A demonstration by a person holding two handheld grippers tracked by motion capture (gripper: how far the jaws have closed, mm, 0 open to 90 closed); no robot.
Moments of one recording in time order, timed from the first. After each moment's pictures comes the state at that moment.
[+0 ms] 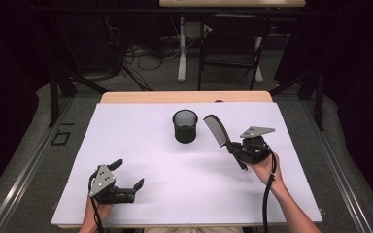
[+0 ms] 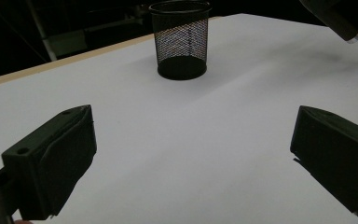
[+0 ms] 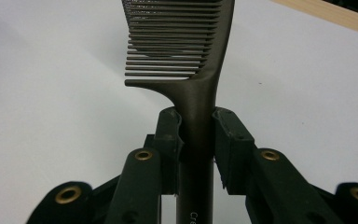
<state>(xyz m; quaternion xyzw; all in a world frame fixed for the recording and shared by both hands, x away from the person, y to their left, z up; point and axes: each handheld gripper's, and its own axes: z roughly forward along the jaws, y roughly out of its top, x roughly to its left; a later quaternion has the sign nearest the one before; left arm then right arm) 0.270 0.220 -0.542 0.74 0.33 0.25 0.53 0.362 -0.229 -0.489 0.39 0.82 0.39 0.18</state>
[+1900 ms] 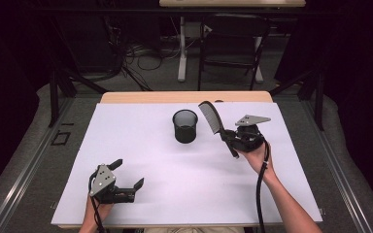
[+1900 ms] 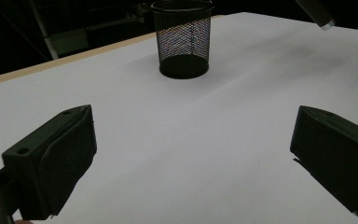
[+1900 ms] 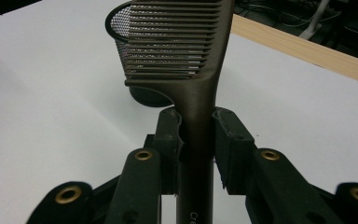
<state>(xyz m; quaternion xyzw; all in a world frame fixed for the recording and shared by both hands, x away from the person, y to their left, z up) 0.271 0.220 -0.542 0.74 0.33 0.26 0.52 0.391 -0.213 -0.476 0.38 0.79 0.44 0.19</state>
